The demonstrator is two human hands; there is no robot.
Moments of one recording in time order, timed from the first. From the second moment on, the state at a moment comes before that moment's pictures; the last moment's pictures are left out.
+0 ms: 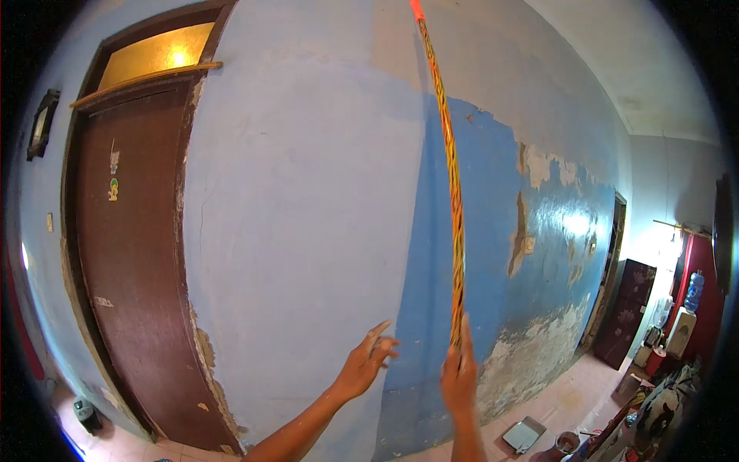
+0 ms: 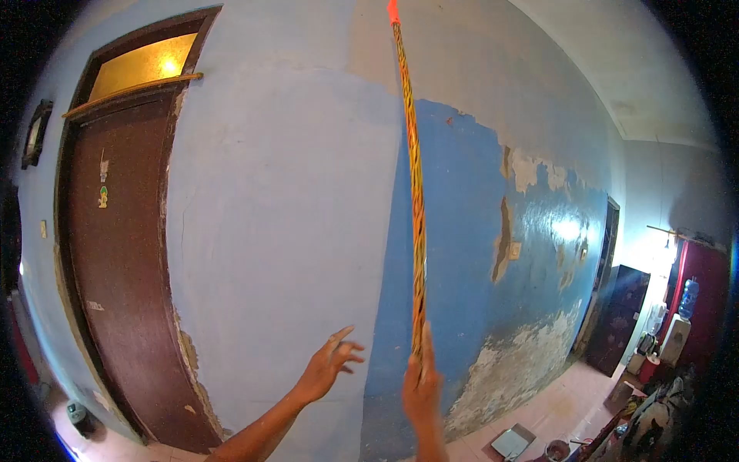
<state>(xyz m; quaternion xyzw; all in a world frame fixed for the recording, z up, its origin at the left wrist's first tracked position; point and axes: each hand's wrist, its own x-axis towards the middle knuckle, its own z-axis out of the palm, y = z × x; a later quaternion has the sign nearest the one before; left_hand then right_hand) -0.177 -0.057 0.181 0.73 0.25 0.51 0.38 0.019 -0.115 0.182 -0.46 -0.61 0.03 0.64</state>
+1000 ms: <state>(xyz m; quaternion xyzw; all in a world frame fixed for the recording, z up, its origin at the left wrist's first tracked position) -0.163 -0.093 0.177 0.70 0.18 0.53 0.44 -0.030 -0.151 0.158 -0.46 -0.63 -0.03 0.62</state>
